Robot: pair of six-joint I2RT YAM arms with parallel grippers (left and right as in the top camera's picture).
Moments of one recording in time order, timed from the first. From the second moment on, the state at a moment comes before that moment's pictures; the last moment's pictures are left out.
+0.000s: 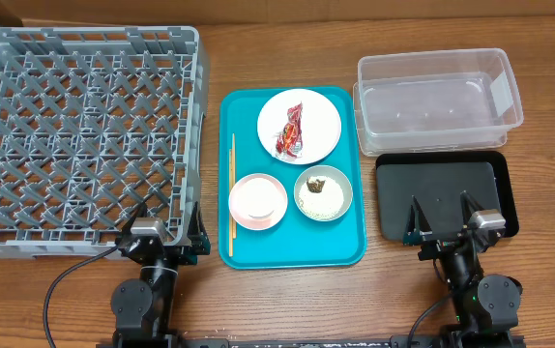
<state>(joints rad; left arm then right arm) 0.00 0.02 0.01 -0.07 0.05 -0.16 0.09 0.01 0.02 -0.03 -0.07 0.20</state>
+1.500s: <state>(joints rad) 0.00 0.97 1.12 -1.18 -0.05 -0.21 0.09 1.44 1.51 -0.98 -0.38 0.10</state>
